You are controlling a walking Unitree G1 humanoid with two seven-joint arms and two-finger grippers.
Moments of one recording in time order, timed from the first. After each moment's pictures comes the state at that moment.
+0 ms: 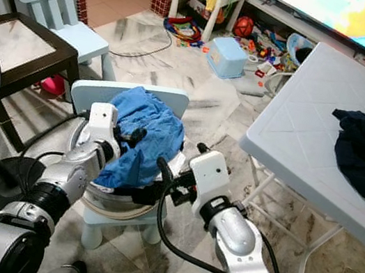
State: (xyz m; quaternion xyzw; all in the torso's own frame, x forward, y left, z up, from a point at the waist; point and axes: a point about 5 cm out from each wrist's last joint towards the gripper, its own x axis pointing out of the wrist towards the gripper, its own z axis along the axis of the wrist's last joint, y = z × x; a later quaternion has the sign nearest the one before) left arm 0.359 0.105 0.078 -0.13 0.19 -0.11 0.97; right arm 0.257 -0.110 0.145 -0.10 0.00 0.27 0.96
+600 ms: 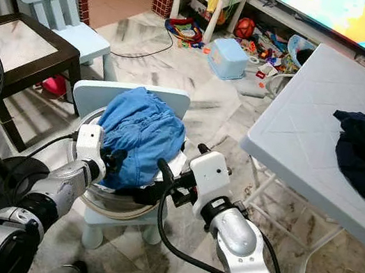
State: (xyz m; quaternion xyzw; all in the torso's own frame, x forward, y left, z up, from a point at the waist) left arm 0.345 0.133 0.050 -0.12 0.23 -0.09 0.96; right arm 0.257 -0.110 0.147 -0.10 0.00 0.27 0.96
